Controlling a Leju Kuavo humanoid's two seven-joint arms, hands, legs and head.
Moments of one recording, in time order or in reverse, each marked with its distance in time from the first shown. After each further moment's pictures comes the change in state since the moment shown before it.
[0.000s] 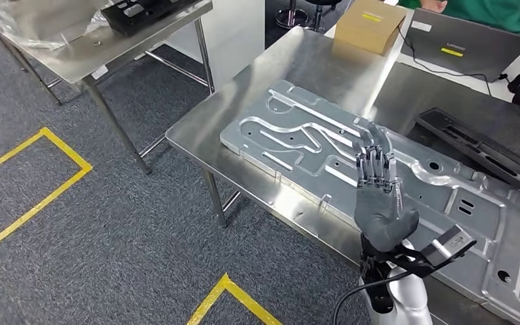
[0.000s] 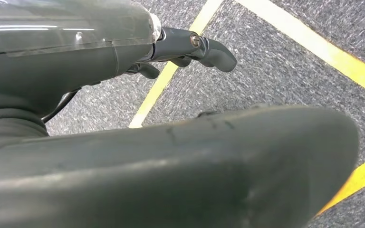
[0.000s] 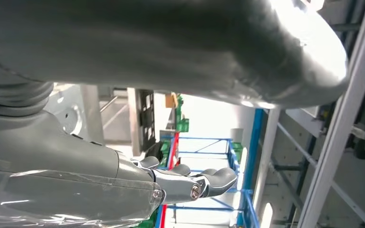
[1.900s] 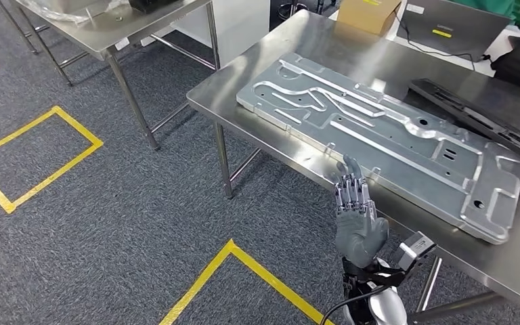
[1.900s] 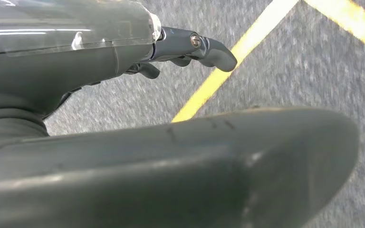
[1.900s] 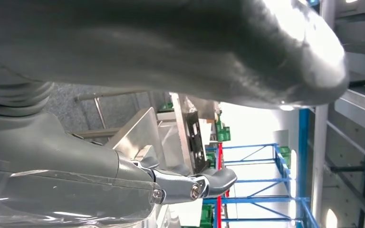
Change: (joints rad) left arm -0.002 0.024 0.035 0.000 0.032 -0.040 0.015; right arm 0.086 0.035 0.036 0.111 -0.032 -0.036 0.021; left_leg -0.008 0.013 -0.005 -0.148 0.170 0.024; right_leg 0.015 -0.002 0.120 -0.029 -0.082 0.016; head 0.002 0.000
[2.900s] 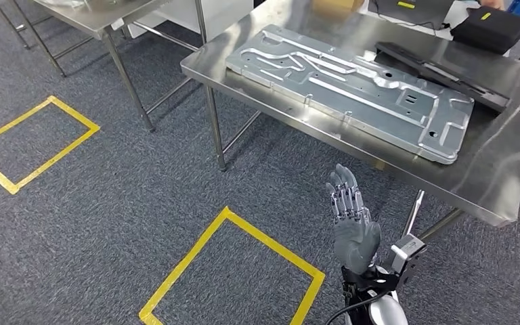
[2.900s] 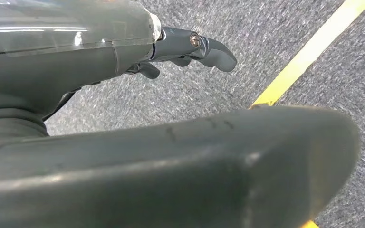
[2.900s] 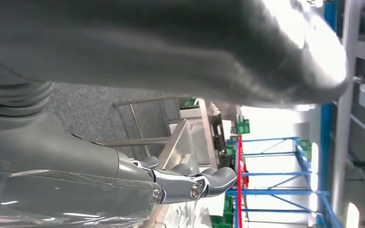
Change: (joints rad) left arm 0.002 -0.016 -0.005 0.000 -0.033 0.003 0.007; right arm 0.046 0.000 -0.005 -0.011 0.014 0.001 0.052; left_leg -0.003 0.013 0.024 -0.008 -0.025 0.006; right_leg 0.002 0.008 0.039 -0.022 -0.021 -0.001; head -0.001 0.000
